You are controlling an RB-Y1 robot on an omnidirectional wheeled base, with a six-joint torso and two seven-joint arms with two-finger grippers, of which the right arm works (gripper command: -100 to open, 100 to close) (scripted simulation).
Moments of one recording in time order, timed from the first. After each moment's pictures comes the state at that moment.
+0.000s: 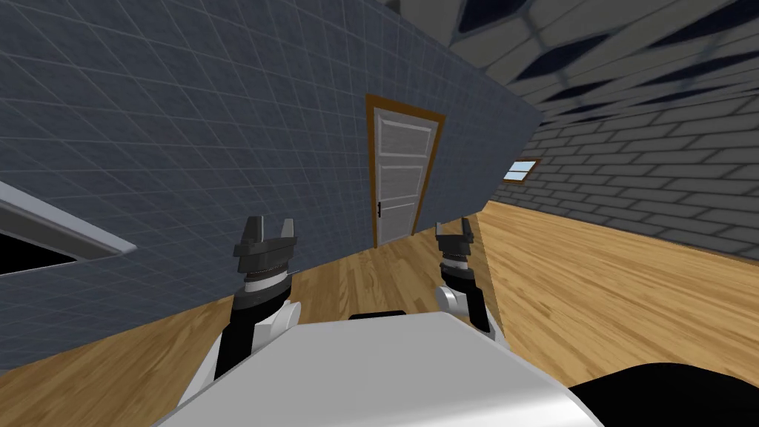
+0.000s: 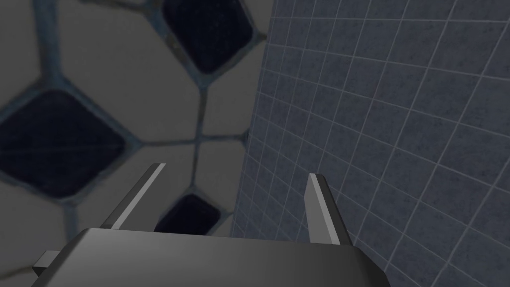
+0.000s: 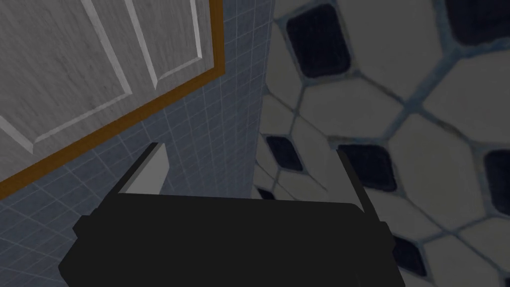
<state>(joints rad) 0.44 -0.06 -0.05 -2.18 -0.19 -0.57 -0.20</state>
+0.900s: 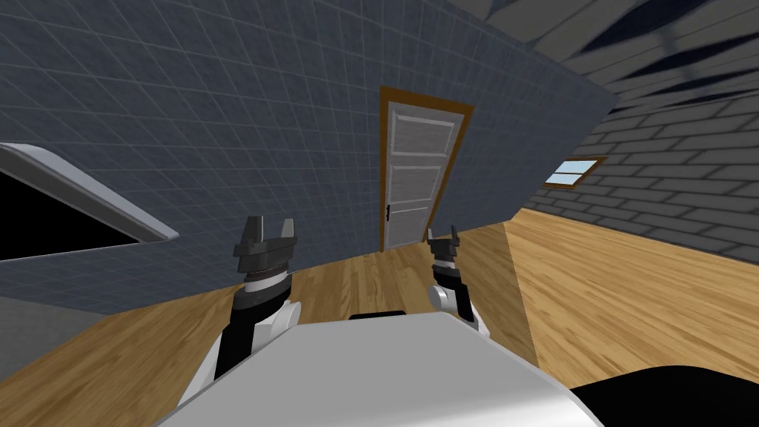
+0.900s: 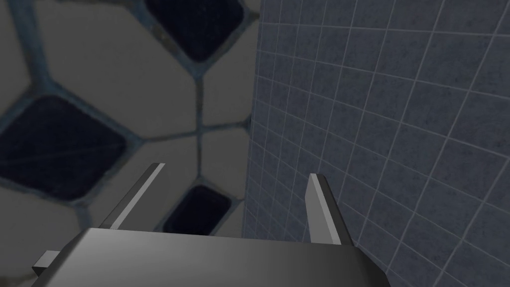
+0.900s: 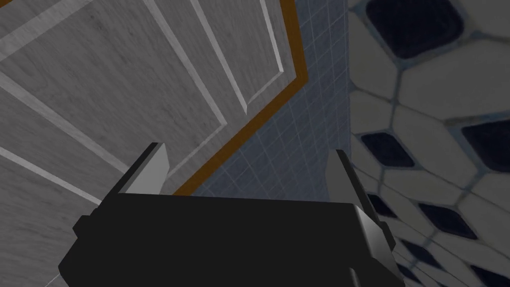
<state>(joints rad) 0.38 -0.09 -0.01 -1.98 -0.30 -0.61 -0.35</state>
